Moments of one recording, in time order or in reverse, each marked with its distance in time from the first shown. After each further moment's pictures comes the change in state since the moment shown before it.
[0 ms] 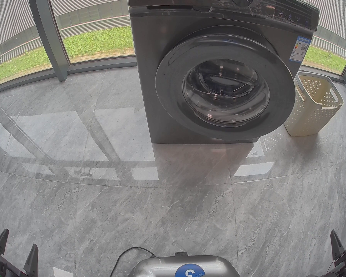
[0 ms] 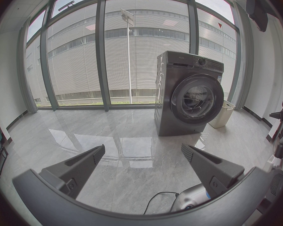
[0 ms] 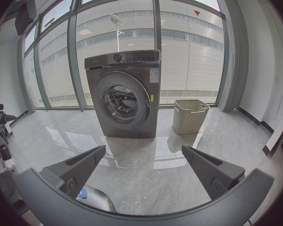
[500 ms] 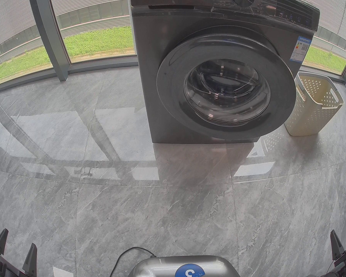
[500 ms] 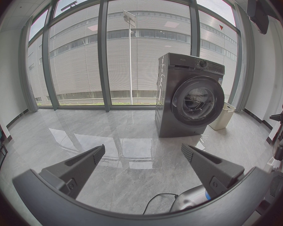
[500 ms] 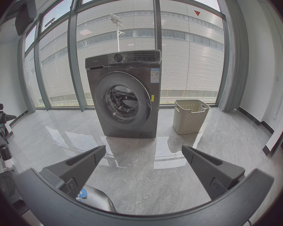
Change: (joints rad) left arm 0.000 -0.015 0.000 0.000 0.007 -0.013; right arm -0.001 0.000 0.000 0.000 0.000 0.000
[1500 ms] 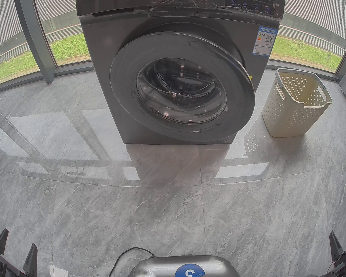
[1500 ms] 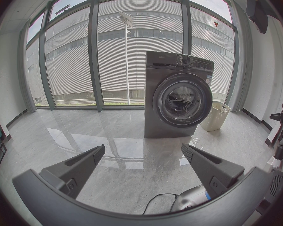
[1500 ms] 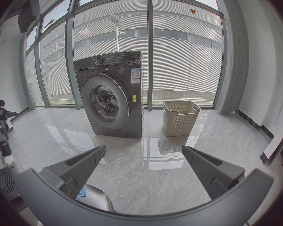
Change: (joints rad) left arm 0.000 0.000 0.000 0.000 -0.002 0.001; right arm 0.001 0.000 0.000 -0.002 0.022 -0.029
